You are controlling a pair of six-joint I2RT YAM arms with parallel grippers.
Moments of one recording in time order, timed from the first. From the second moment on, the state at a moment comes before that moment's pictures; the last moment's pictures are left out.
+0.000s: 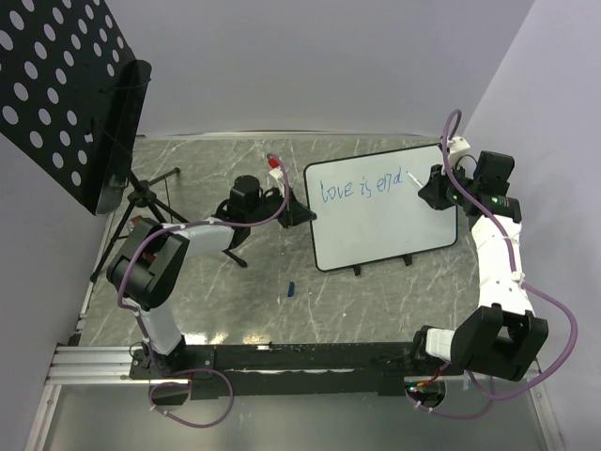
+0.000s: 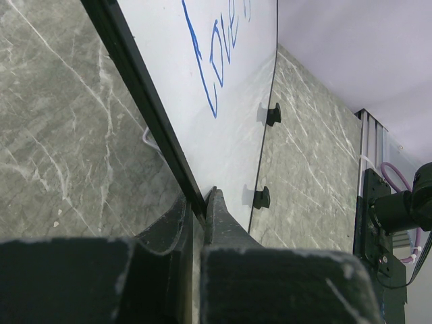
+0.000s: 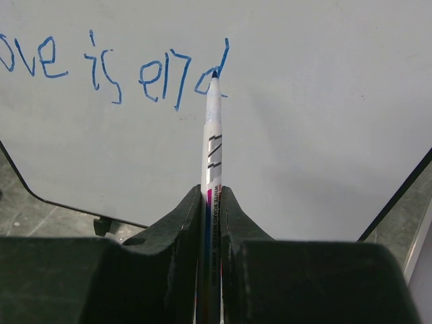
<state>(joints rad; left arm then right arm) -0.54 1.78 0.95 0.62 0.67 -0.38 -0.26 1.24 1.18 -0.59 -0.59 -0.34</state>
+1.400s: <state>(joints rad) -0.54 1.78 0.95 0.62 0.67 -0.38 -0.26 1.24 1.17 -0.58 -0.61 -0.34</state>
